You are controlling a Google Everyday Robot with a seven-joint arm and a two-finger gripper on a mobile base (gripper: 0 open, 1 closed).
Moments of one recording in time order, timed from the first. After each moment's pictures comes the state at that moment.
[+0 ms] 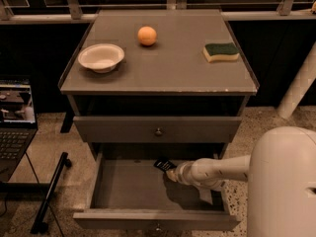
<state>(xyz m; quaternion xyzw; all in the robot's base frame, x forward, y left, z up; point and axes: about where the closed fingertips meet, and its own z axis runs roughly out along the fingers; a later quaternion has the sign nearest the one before) 0.603 -0.097 0.366 -0.23 0.91 0.14 0.31</state>
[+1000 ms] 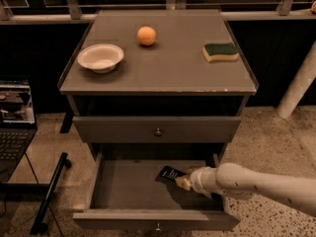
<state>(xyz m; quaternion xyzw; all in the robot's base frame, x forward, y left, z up) 0.541 -0.119 0.422 -0.27 0.89 0.20 0.31</state>
